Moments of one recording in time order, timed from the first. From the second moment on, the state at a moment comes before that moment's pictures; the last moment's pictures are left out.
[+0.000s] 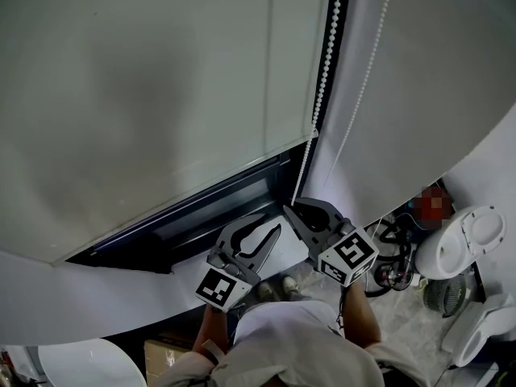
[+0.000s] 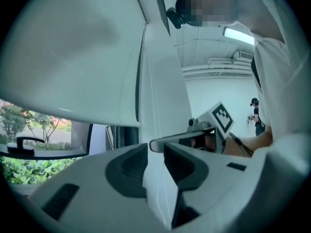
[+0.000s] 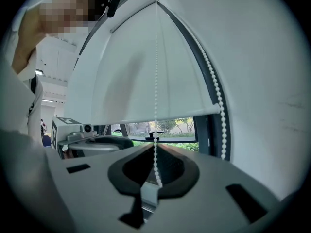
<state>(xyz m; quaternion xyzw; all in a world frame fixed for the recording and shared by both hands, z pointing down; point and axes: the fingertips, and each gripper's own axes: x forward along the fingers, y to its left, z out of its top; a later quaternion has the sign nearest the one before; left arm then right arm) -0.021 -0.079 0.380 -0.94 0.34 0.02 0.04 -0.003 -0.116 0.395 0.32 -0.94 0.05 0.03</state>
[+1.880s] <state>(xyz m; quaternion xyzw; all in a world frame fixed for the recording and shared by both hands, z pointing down) 0.011 -0.115 0.472 -0.93 0.37 -0.03 -0.04 -0.022 -0.094 0.580 0.32 -0.92 0.17 0.16</state>
